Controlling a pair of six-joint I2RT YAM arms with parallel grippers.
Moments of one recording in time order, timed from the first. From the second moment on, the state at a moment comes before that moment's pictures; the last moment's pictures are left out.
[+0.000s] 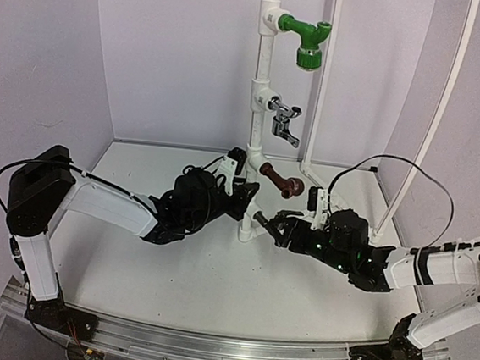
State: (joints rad) left arm -1.01 1.84 1.04 0.70 -0.27 -0.19; right arm 0.88 1.35 0.55 0.50 0.12 0.71
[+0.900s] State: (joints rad) left arm -1.02 1.85 1.06 0.69 -0.28 -0.18; right arm 0.65 1.26 0.68 -0.01 -0.20 0.65
